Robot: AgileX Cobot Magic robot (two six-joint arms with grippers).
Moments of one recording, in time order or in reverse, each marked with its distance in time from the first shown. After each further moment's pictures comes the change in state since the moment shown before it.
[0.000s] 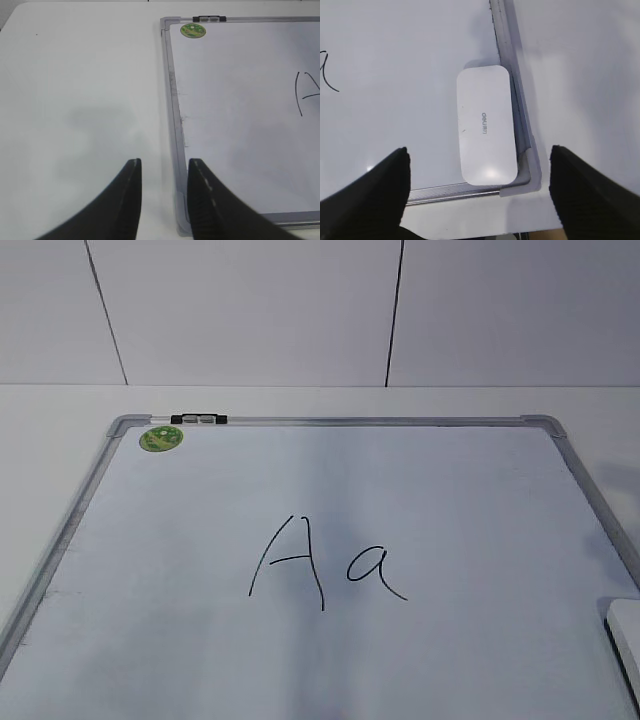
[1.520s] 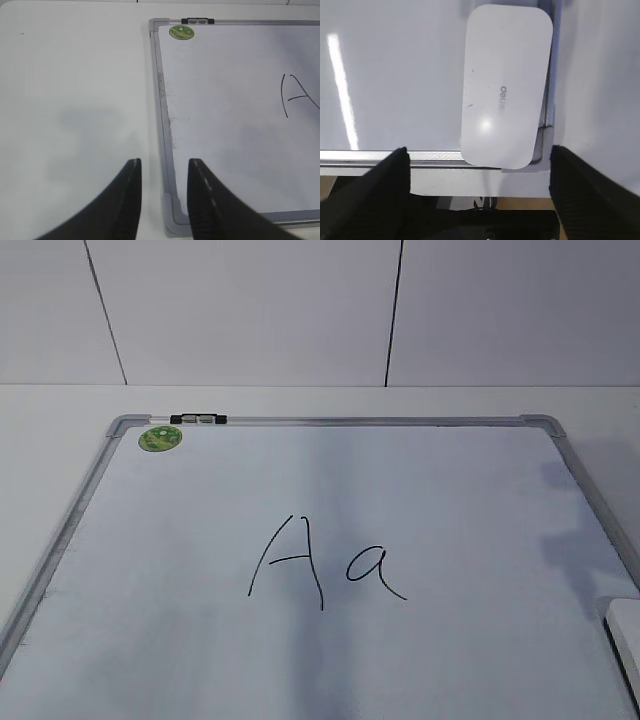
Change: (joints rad) left arm 0.000 0.000 0.000 -0.038 0.000 0.000; right arm 0.134 0.522 -0.123 -0.011 0.086 -0.041
